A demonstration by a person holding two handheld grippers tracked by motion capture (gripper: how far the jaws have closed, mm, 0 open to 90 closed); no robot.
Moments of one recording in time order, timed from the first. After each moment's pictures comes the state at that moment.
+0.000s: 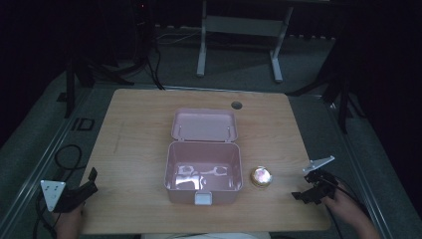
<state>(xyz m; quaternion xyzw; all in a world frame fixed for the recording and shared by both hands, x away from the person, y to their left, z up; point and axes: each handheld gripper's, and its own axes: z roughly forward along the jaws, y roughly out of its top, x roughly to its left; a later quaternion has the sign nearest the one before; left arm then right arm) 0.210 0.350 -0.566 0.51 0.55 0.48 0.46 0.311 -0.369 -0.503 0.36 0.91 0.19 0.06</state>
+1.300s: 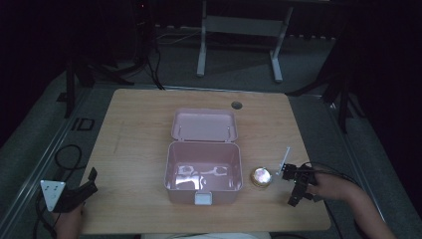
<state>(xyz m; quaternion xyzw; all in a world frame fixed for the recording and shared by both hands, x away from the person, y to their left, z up) 0.210 0.351 -0.566 0.51 0.55 0.47 0.46 0.336 -0.293 -0.486 0.25 0.96 -0.06 -0.06</state>
